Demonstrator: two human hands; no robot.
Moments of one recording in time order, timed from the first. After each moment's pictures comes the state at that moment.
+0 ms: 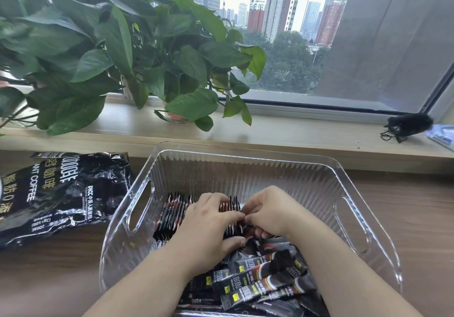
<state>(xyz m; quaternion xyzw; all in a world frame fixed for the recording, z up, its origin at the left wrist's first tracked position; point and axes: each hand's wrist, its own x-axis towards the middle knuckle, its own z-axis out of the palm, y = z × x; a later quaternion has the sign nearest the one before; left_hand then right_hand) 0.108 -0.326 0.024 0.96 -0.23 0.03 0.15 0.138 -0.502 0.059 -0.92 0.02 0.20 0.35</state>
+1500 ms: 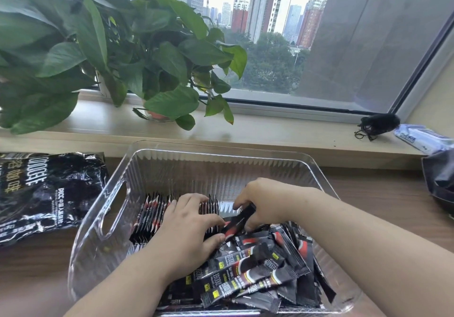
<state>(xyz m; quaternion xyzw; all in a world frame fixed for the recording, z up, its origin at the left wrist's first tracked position) 0.101 -0.327 0.027 0.97 -0.21 0.00 0.16 0.154 -0.529 0.089 -0.96 -0.22 0.19 0.00</state>
